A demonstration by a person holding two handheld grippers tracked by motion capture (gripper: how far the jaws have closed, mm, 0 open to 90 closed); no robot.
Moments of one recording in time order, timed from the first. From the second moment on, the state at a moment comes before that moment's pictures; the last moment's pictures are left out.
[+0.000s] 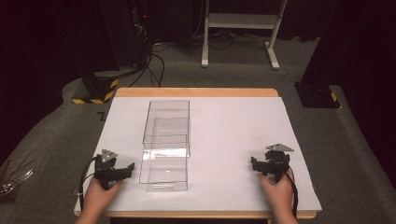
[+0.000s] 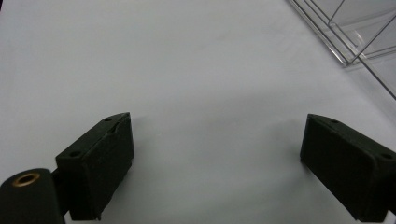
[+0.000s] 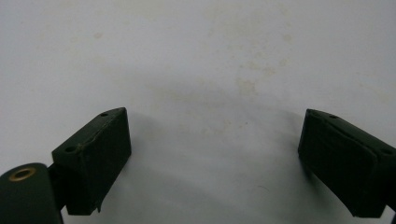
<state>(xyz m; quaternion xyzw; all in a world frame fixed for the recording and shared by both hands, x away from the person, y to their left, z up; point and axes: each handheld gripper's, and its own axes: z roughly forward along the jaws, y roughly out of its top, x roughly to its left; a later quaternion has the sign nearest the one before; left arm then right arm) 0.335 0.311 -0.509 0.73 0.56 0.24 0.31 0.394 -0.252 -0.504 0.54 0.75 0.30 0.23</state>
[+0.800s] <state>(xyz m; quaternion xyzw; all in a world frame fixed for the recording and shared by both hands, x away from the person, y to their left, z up) 0.335 0.311 -0.509 0.73 0.56 0.24 0.31 0.395 -0.252 -0.503 0.54 0.75 0.30 0.23</state>
